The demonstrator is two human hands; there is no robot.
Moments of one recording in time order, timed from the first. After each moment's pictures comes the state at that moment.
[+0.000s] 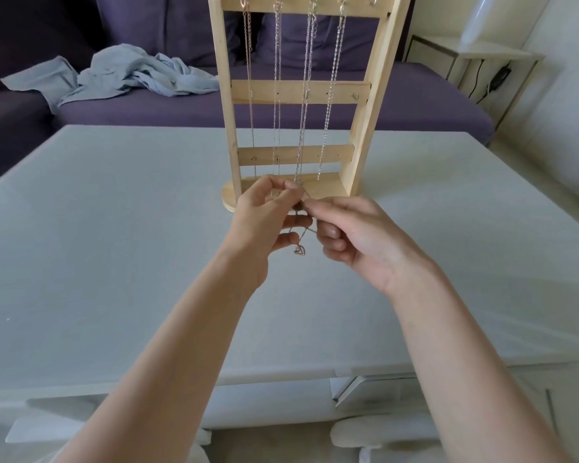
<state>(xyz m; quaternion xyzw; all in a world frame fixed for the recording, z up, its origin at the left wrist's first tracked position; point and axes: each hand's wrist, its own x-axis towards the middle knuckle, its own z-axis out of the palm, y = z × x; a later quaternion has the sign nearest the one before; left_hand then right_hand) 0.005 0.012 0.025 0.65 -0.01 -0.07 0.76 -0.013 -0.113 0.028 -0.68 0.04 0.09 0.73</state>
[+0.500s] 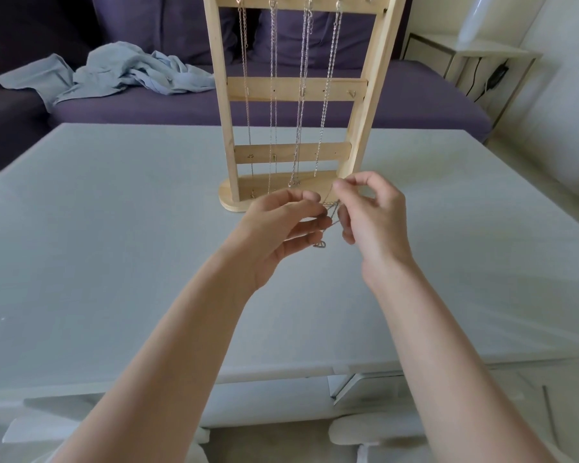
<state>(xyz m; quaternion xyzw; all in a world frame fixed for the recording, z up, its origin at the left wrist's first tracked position) 0.003 0.007 0.025 0.59 -0.02 -0.18 0.79 -0.009 -0.111 0.022 -0.71 0.12 -0.18 0.67</state>
